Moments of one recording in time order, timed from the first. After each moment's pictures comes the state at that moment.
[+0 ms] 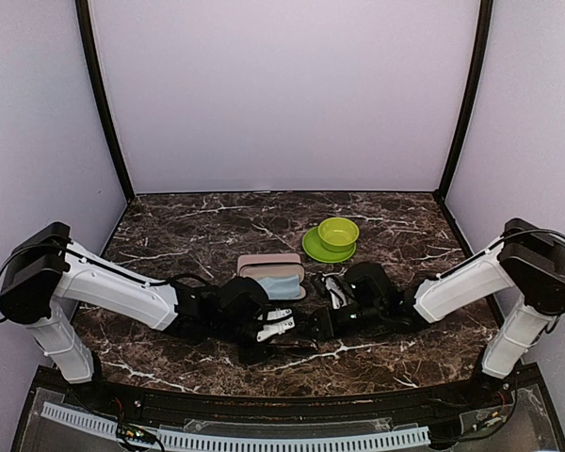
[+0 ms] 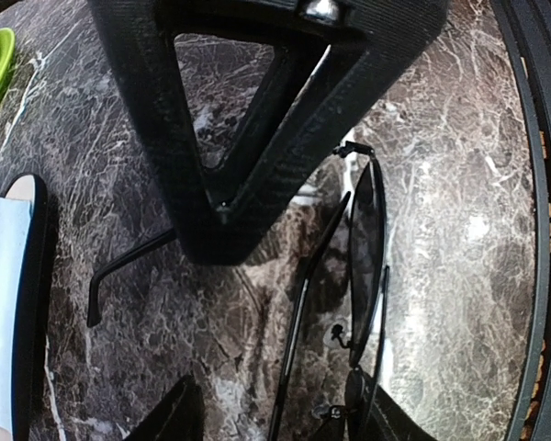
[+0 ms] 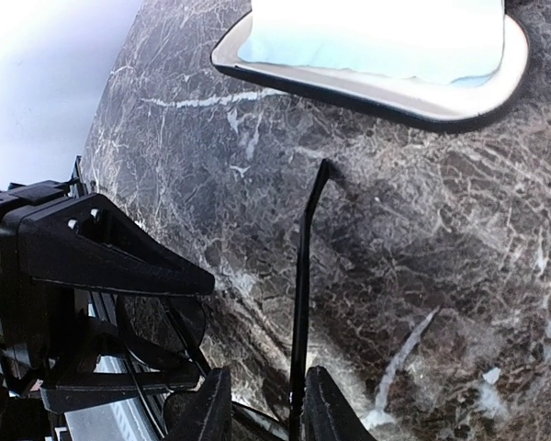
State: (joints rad) left arm -1.15 1.68 0.85 -0.06 0.04 0.25; right arm 0.96 1.66 0.62 0.37 -0.38 0.73
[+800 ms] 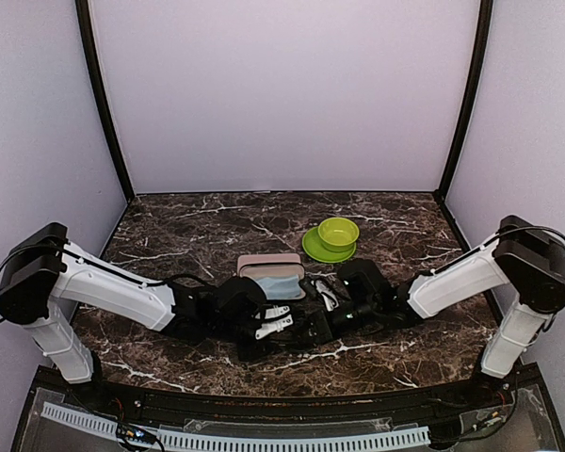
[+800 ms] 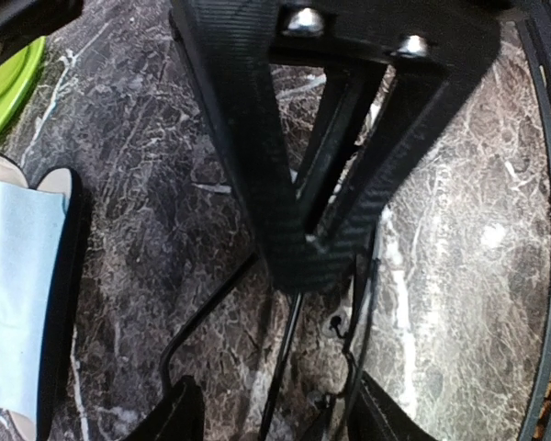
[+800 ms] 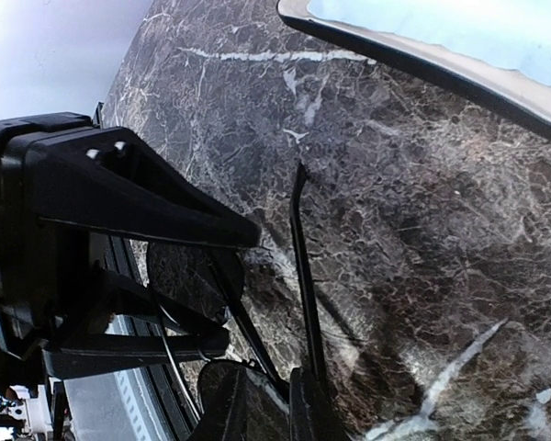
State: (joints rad) left arm -1.15 1.67 0.83 -0.03 -0.02 0.24; right arm 0.96 1.70 0.68 0.30 -0.51 0.61
